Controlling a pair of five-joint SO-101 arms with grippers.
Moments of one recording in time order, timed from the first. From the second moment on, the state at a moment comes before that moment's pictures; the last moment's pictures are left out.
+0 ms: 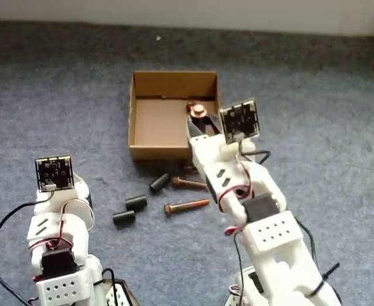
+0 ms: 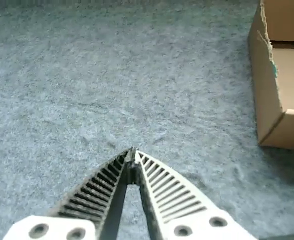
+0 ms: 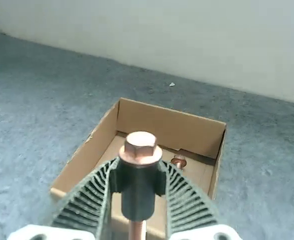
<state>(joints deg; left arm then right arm) -20.5 -104.2 93.4 52.1 -1.4 -25.4 -47.7 58.2 14.5 1.9</state>
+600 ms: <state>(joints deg) -20.4 -104.2 93.8 51.5 -2.9 -18.5 5.3 30.6 5.0 1.9</state>
